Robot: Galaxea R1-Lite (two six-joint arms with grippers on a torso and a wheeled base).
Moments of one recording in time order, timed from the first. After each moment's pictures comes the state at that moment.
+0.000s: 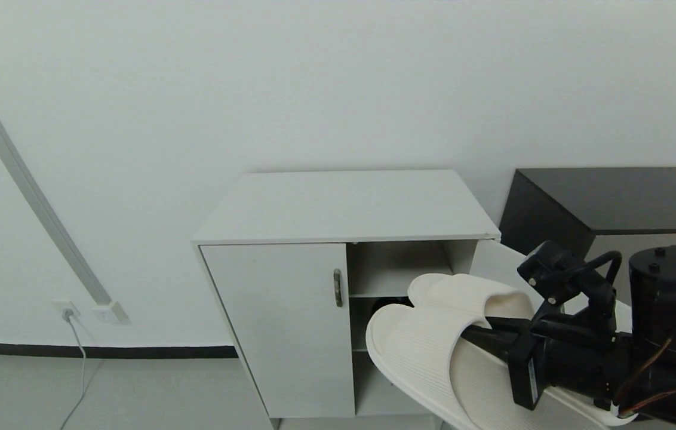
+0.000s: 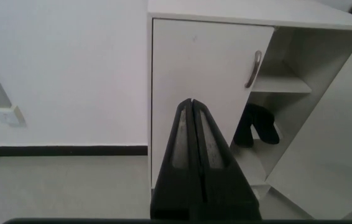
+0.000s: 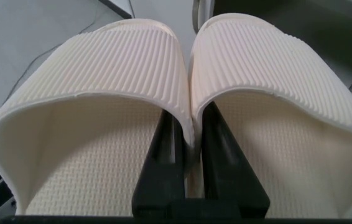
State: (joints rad) left arm 0.00 0.00 0.00 0.00 -0.01 -0.07; right arm 0.74 1.47 -0.55 -0.59 0.05 0.00
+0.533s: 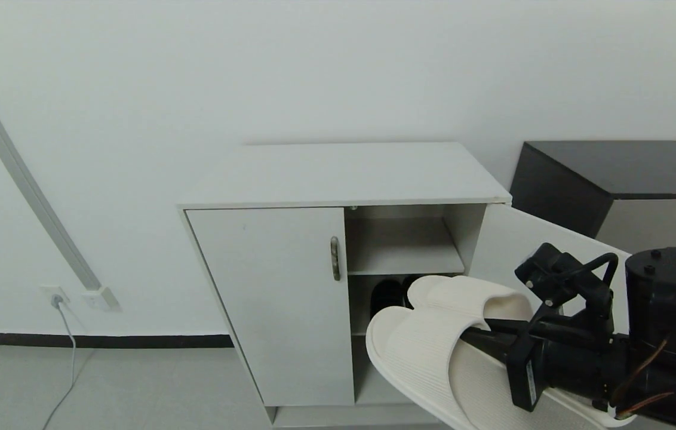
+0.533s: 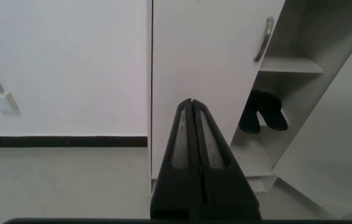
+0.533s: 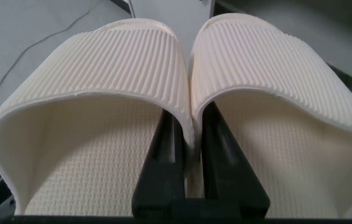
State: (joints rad) left arm 0.00 0.00 0.00 0.00 -0.01 -0.07; right arm 0.74 1.47 -0.54 -0.59 0.05 0.00
